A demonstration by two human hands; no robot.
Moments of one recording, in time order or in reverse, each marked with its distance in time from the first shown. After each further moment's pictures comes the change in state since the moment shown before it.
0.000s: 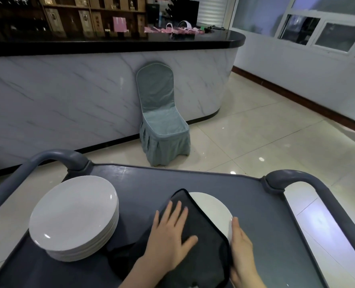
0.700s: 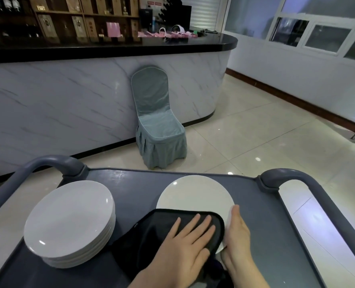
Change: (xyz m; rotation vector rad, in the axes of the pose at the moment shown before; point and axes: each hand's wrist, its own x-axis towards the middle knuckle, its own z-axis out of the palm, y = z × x) left_hand -0.022 0.033 -0.019 0.067 0.009 0.366; right_hand -0.014 -0.031 0.024 0.094 0.035 -0.074
